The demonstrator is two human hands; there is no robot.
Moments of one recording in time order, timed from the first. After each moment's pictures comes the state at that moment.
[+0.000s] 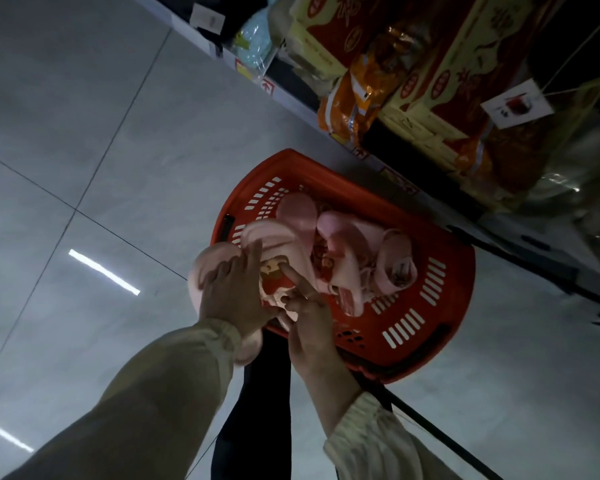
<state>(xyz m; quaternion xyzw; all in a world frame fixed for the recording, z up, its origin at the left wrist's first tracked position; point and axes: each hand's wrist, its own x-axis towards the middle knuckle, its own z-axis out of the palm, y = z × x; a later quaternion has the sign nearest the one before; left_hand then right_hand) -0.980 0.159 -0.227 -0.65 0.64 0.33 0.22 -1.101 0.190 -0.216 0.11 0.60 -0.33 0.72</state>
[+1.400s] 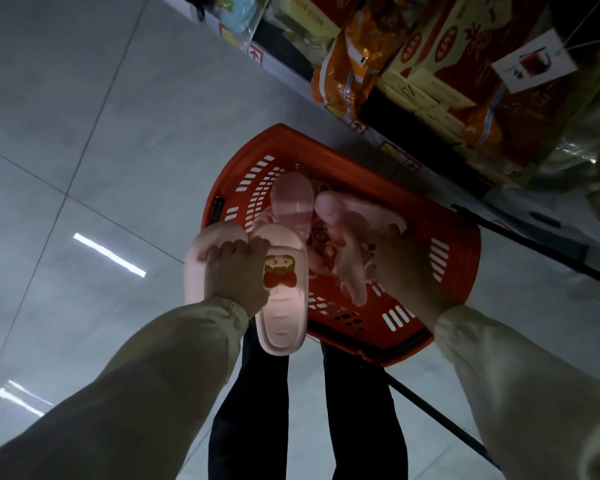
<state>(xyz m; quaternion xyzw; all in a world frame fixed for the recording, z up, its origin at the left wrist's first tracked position) -0.999 0.150 -0.247 -0.59 0.71 0.24 0.30 -1.258 0.150 -0.292 -0.64 0.62 0.34 0.30</state>
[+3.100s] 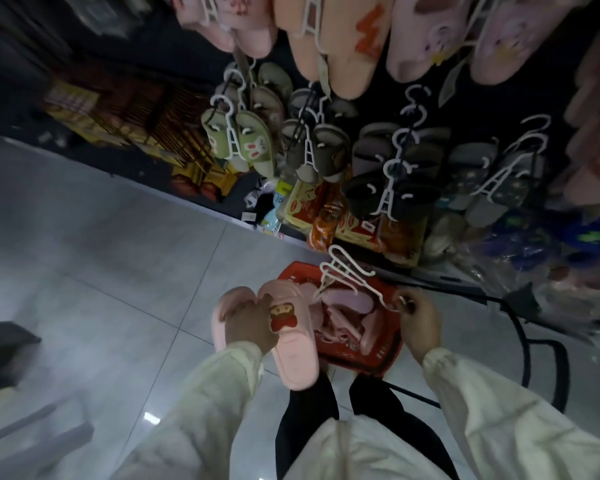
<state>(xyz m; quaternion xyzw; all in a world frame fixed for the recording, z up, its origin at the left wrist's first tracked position) -1.008 0.137 0.151 -0.62 0.71 0.19 0.28 -1.303 0.218 0.104 -0.35 0.81 -0.32 0.34</state>
